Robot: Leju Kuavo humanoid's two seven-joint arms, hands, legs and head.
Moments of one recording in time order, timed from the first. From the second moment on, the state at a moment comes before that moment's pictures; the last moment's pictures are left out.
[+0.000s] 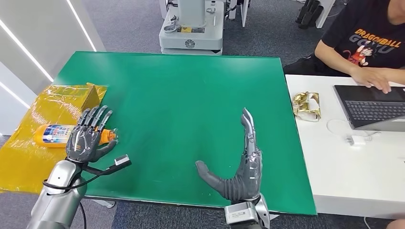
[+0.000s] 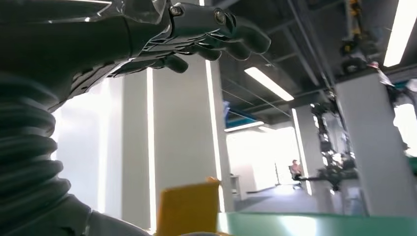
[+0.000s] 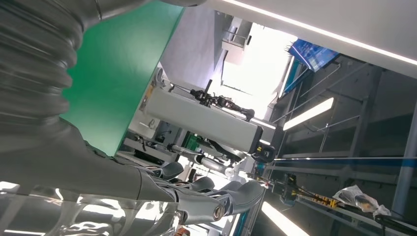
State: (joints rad) left arm -0.23 0.21 0.04 -1.10 -1.30 0.70 -0.52; right arm -0.10 0.10 0.57 -1.53 0.39 -0.56 -0.51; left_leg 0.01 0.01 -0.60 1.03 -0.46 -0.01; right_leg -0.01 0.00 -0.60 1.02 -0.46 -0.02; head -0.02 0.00
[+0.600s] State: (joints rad) left arm -0.14 0.03 0.00 -1.41 -0.49 0.69 -0.70; right arm -0.09 0.10 0.57 -1.53 0.36 -0.57 -0.57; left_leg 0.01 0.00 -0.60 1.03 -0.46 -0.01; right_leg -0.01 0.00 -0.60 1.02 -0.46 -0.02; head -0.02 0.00
